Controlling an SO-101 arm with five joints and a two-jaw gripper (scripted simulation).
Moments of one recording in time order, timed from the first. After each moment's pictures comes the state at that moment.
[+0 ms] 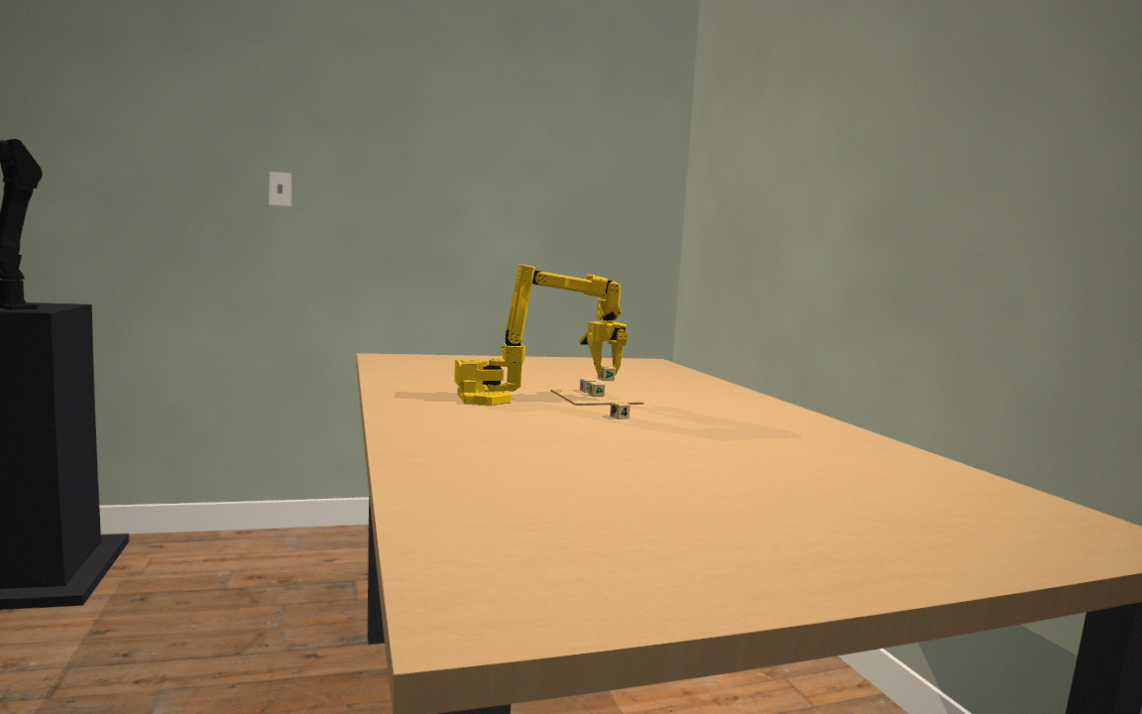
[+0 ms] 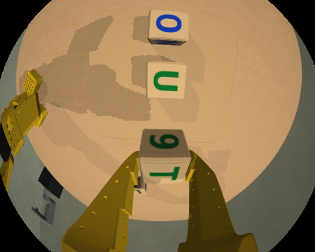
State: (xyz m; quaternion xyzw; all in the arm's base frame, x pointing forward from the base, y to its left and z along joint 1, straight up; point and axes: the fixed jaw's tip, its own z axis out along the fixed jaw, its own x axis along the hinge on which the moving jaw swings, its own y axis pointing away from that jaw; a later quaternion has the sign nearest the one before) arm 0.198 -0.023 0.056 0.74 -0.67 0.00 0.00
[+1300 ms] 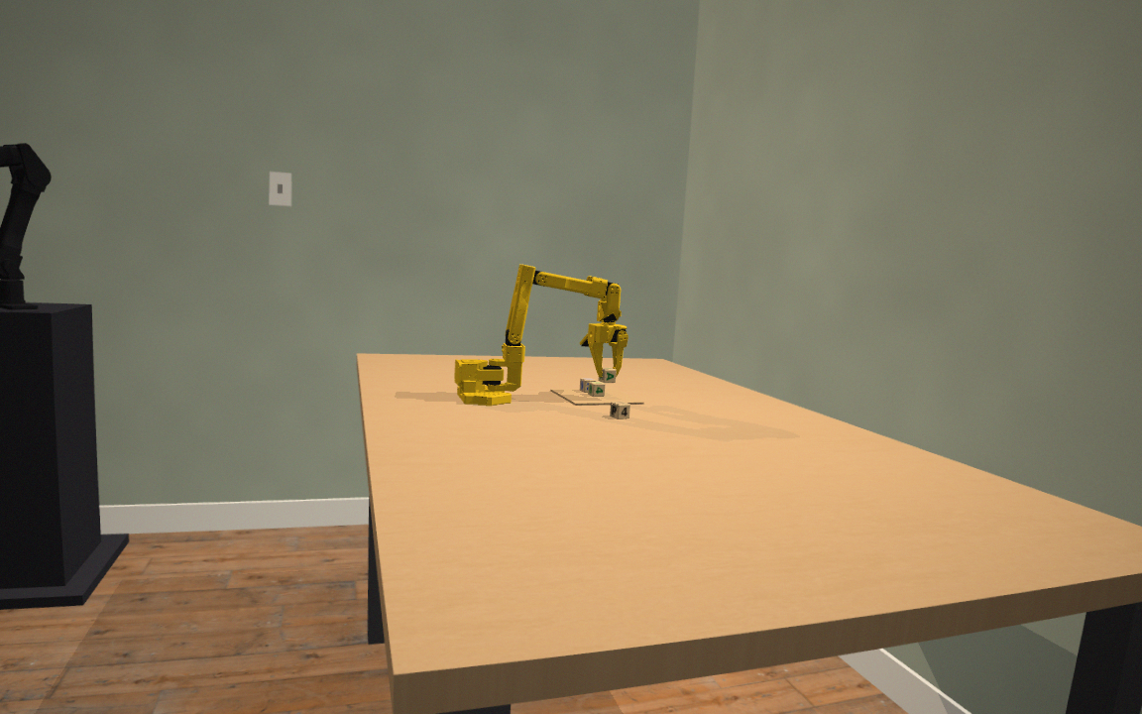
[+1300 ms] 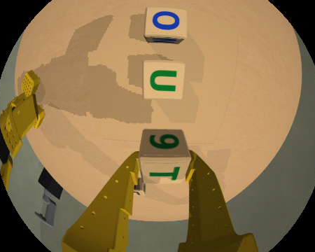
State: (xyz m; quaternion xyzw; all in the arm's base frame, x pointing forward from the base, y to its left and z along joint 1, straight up) arm 0.199 -0.023 0.053 0.74 -0.67 0.00 0.00
